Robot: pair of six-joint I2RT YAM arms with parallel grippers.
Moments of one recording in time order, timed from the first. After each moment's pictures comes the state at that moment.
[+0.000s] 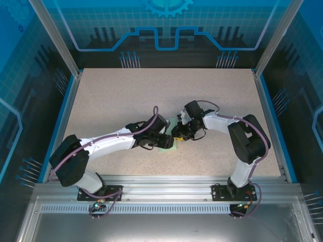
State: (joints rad) left arm -0.83 1.52 0.95 -0.43 0.09 -0.60; right arm 0.48 1.79 1.01 -0.45 -0.67 0.57
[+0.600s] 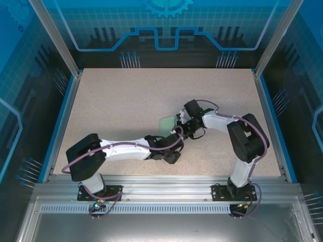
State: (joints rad) left arm -1.08 1.69 1.00 -0.47 -0.23 -0.42; right arm 0.47 1.81 1.04 -0.46 -0.71 0.57
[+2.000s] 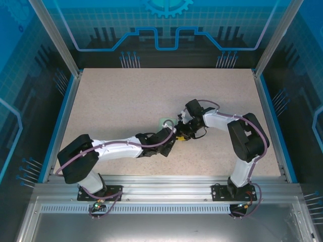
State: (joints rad) left arm -0.96 1.58 0.88 -0.30 -0.23 -0.42; right arm 0.45 1.81 1.05 -0.52 -0.70 0.55
